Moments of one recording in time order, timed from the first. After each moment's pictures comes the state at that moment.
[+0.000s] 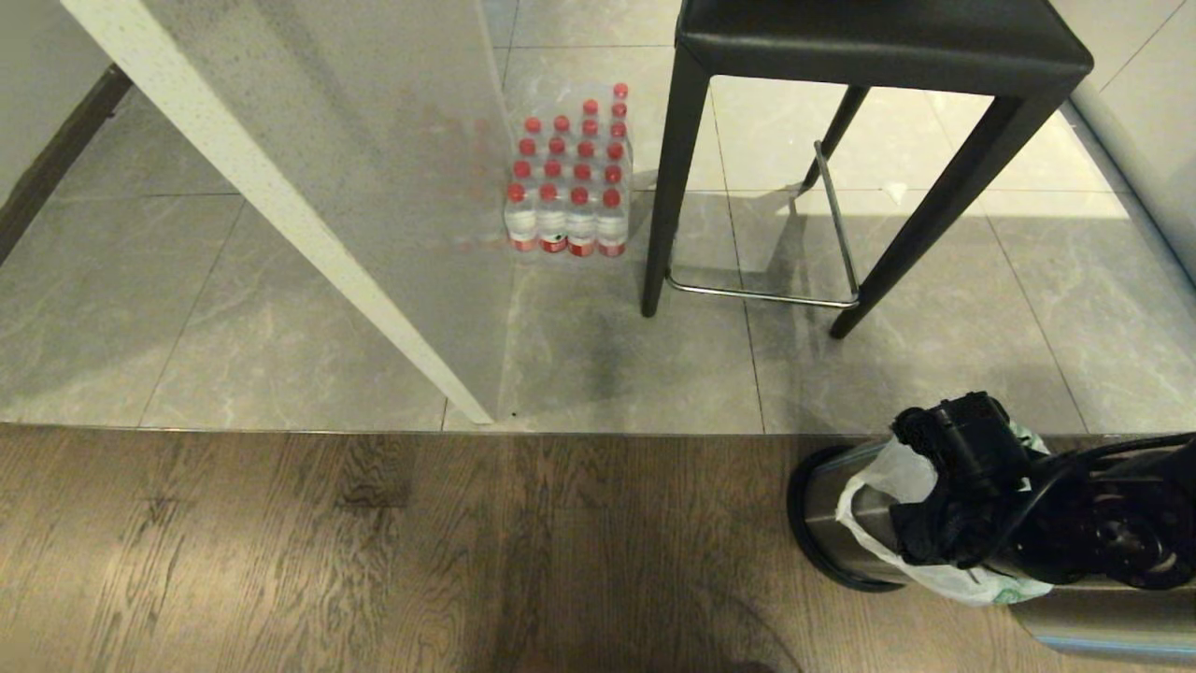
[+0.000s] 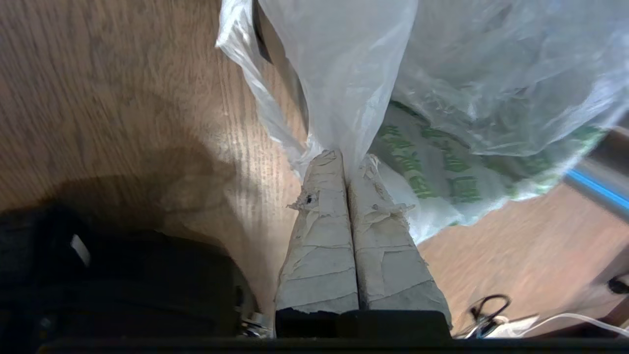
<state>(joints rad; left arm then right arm) 0.00 0.00 0.00 0.00 0.00 -0.01 0.32 1.80 -0.64 -0.20 -0.48 0.20</state>
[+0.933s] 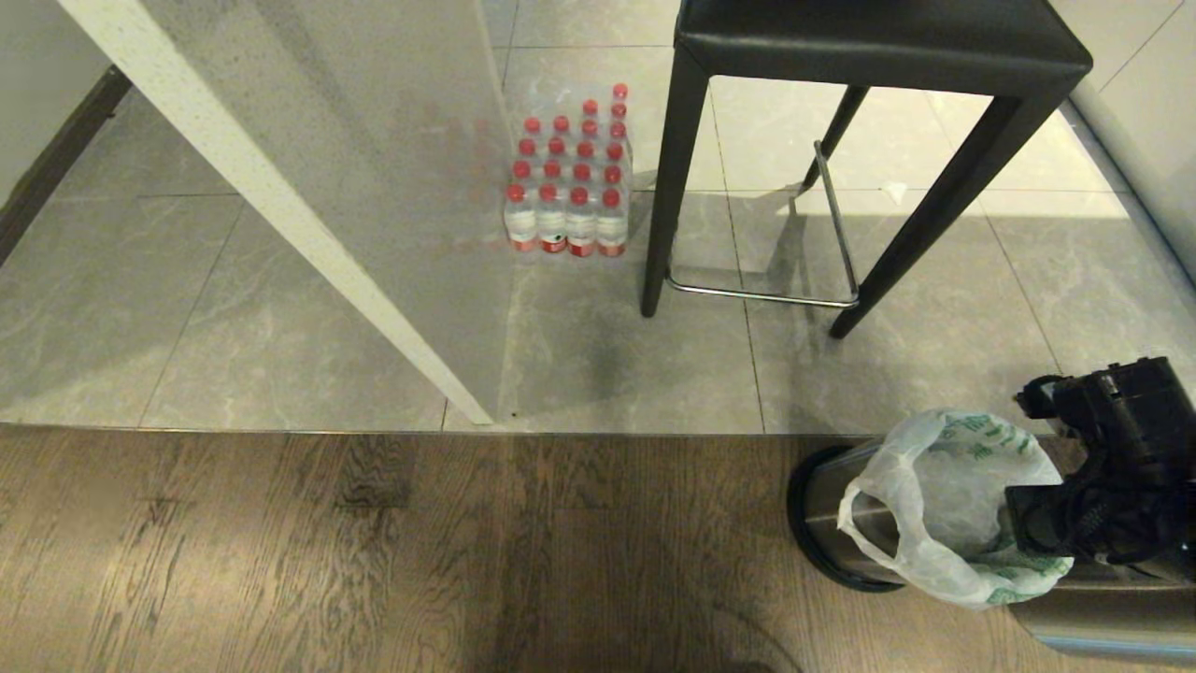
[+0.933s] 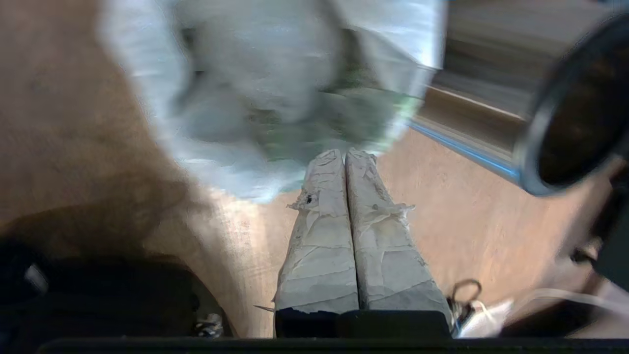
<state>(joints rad) 0.00 0.00 0.00 0.00 0.00 -0.01 0.21 1.50 -0.62 -0.03 -0.55 0.14</state>
